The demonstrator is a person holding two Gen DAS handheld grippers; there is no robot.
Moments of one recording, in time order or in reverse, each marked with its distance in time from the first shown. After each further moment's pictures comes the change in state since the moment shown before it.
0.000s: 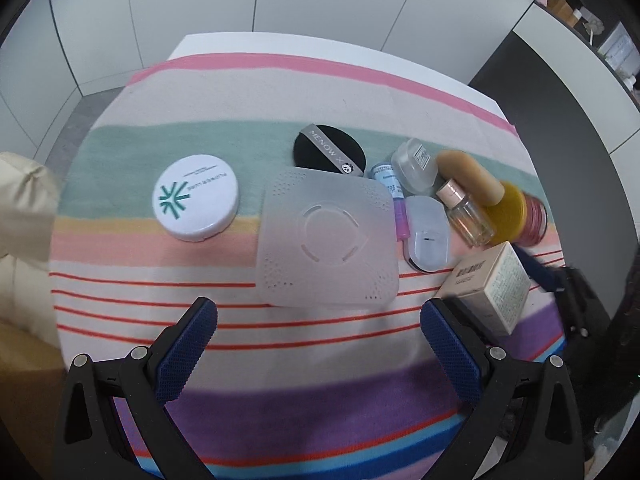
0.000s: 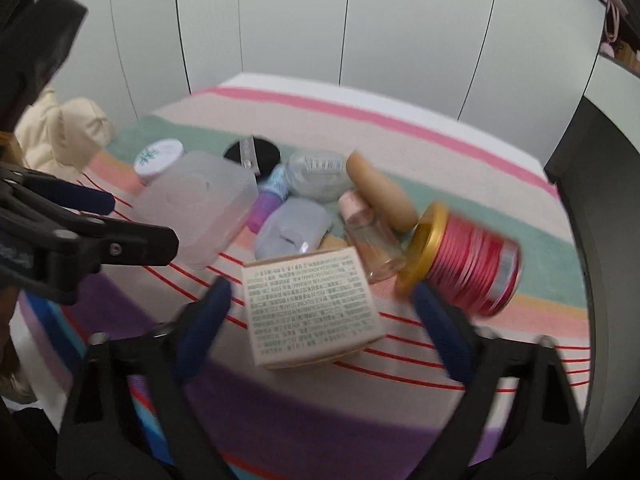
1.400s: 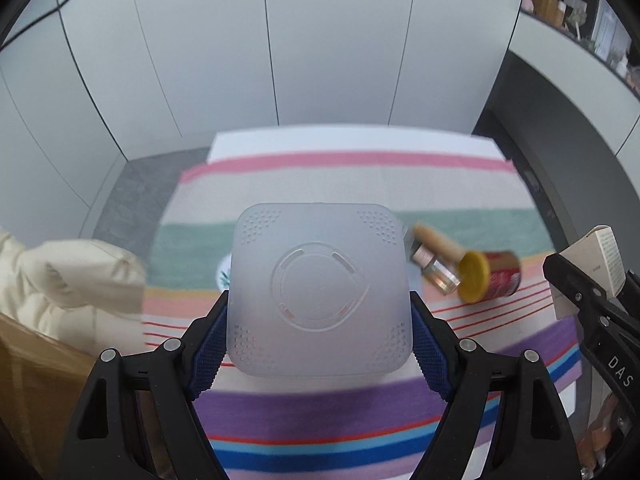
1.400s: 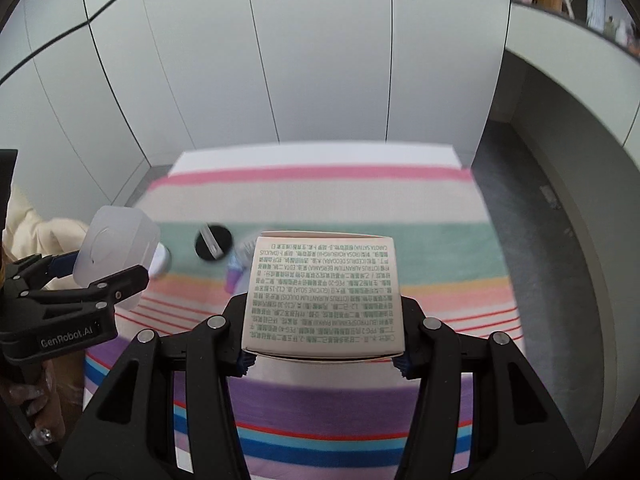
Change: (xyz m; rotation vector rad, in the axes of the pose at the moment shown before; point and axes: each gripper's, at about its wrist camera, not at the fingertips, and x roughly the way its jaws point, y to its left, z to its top) left arm -0.100 -0.051 0.021 0.074 -0.193 0.200; right arm -0.118 -0.061 0.053 0.296 -0.047 -0.084
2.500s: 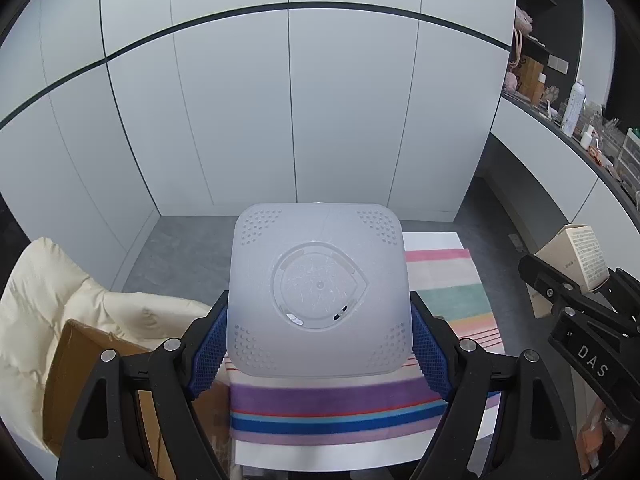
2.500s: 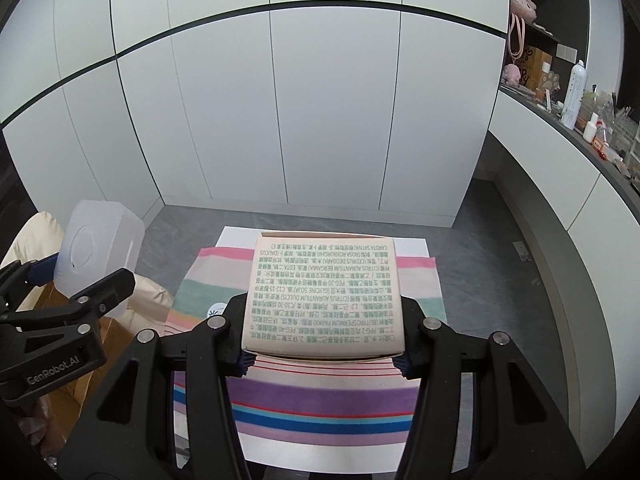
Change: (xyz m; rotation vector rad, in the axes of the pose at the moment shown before) left arm -0.231 0.009 0.032 -0.034 -0.215 0.031; right arm -0.195 0.049 0.092 -0.058 -0.121 -0.039
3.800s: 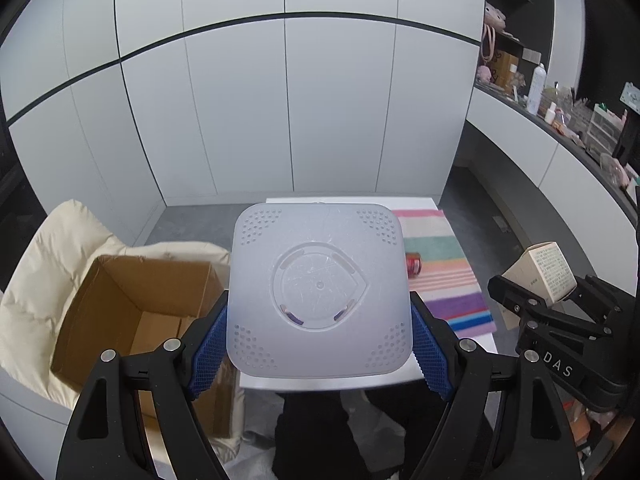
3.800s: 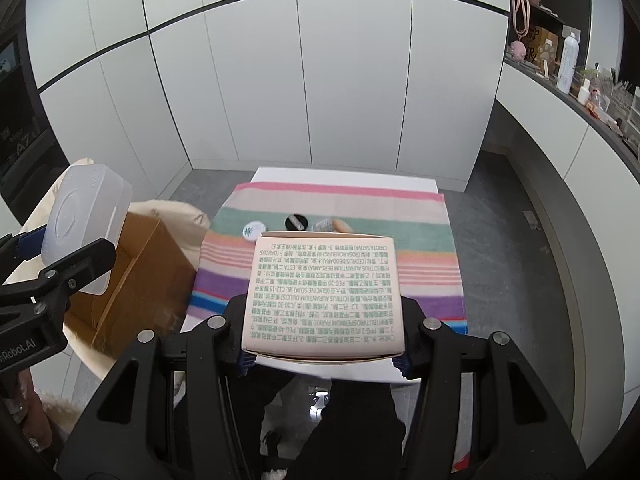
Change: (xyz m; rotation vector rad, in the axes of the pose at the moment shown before) left arm -0.126 -0.010 -0.136 0.021 -0.016 -0.024; right arm -0.103 0.006 -0.127 -0.019 0.083 0.081
